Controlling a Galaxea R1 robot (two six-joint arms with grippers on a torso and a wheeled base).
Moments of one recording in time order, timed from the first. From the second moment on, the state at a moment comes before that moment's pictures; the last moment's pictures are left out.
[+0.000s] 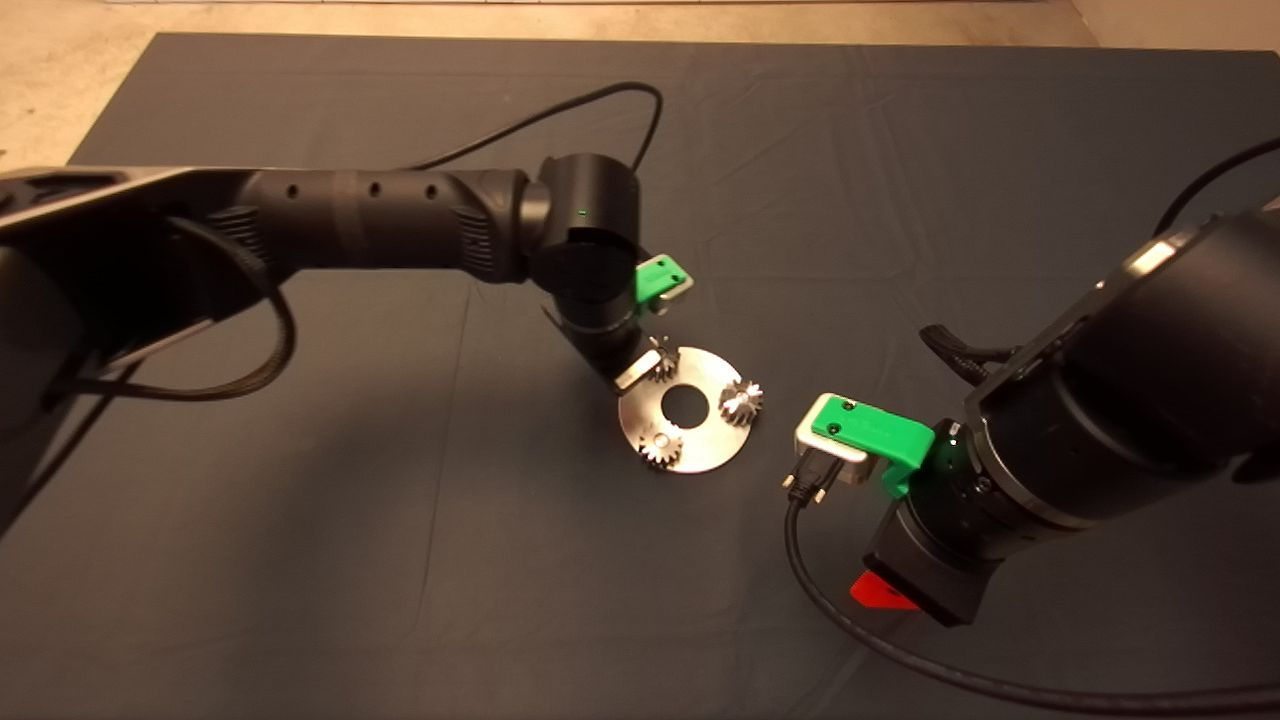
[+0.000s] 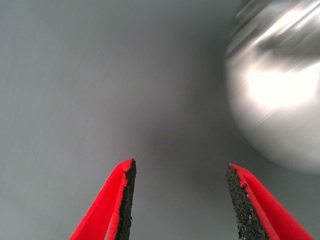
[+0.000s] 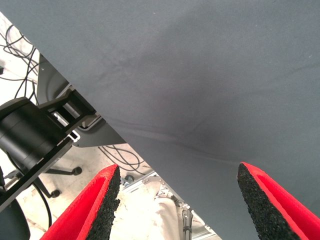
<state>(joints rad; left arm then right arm) -0.37 2.72 -1.18 0.50 1.52 -0.75 0.52 2.60 -0.53 -0.04 -1.53 1.24</state>
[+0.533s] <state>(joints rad) -0.37 2.59 -0.87 0.42 1.52 -0.97 0.49 2.59 -0.53 -0.04 -1.53 1.28</state>
